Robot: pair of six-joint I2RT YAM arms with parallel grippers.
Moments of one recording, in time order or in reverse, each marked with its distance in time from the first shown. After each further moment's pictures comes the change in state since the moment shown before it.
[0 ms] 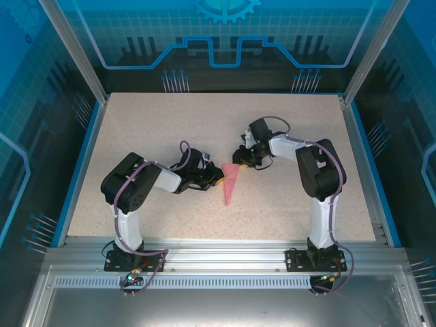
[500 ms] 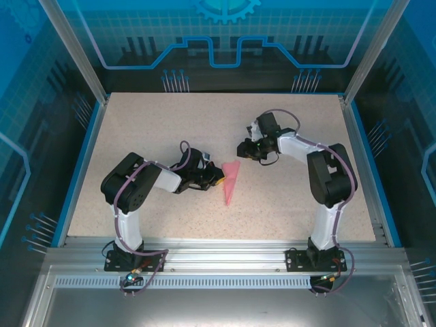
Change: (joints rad) left arm 0.000 0.000 0.000 -0.002 0.000 0.000; right arm -0.009 -0.145 -0.060 0.020 -0.011 -0.002
